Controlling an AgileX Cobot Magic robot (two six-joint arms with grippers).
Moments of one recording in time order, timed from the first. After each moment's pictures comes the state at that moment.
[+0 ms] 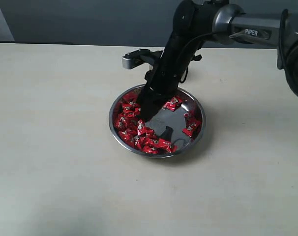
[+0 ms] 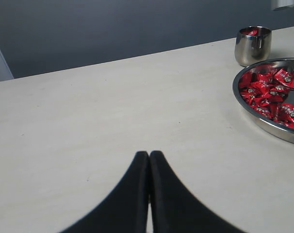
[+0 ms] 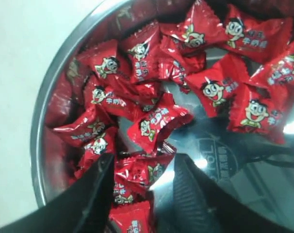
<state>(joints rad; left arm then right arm) -0.11 0.00 0.00 0.14 0.32 -0.06 0.47 2.29 -1.82 0.47 1.22 -0.70</state>
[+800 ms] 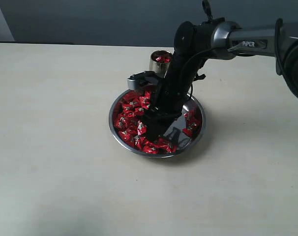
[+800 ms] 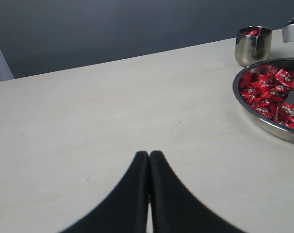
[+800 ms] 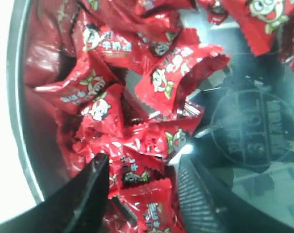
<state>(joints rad) -0.11 0.00 0.00 0.14 0.32 -0.06 0.48 2.29 -1.68 0.47 1.20 -0.67</state>
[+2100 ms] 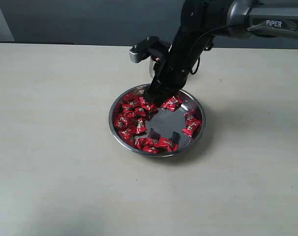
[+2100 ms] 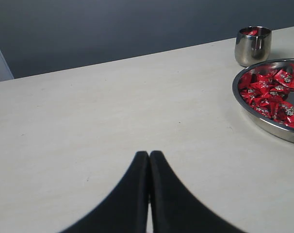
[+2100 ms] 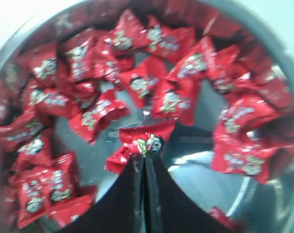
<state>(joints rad) -0.11 0.00 0.00 0.14 0.32 -0.06 0.48 2.15 -1.68 0.31 0.98 -0.64</state>
